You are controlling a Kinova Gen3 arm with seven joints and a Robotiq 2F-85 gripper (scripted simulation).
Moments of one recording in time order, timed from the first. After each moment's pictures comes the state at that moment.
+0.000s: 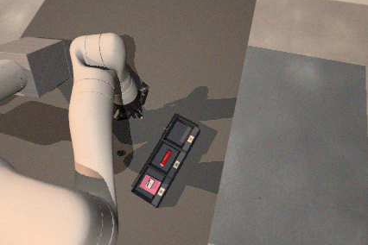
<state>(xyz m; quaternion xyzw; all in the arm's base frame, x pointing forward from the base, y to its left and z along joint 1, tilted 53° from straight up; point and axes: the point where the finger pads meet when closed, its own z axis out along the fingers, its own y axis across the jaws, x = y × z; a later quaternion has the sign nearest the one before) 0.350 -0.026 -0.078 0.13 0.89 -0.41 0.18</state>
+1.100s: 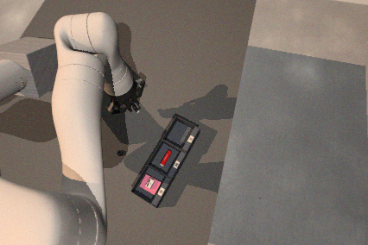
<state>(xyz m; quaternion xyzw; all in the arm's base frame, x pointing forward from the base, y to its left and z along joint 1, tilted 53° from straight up) 0.341 0.015 -0.046 0.13 0.89 -0.41 0.18</state>
